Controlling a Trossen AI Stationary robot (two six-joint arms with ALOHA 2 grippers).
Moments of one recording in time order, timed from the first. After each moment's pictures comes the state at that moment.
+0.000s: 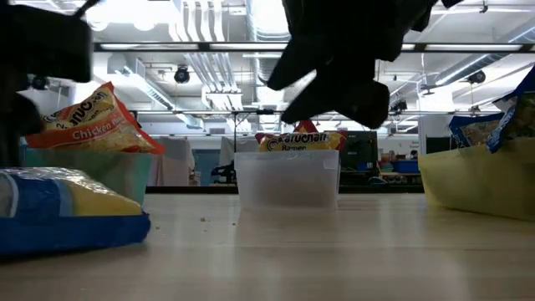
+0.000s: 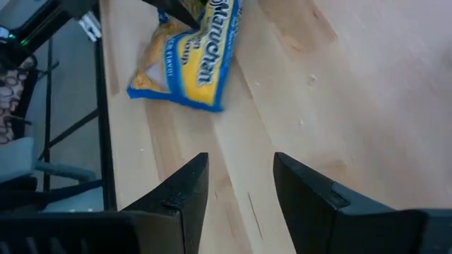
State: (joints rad) left arm -0.75 1.67 0.91 -0.50 -0.31 -1.28; right arm 0.40 1.82 1.15 -0.06 0.10 0.84
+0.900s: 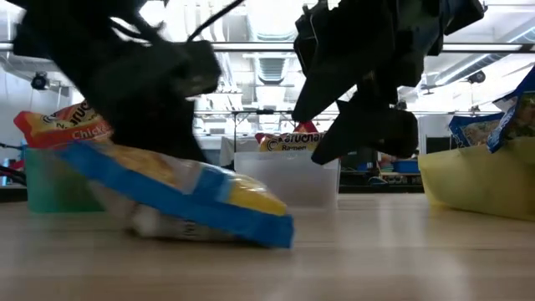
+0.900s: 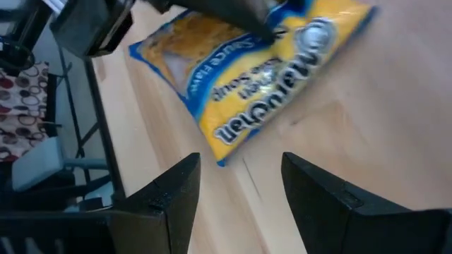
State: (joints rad) left arm -0.46 1.82 0.89 0.05 -0.41 -0.72; right arm 0.38 1.82 1.07 -0.02 -0.03 1.01
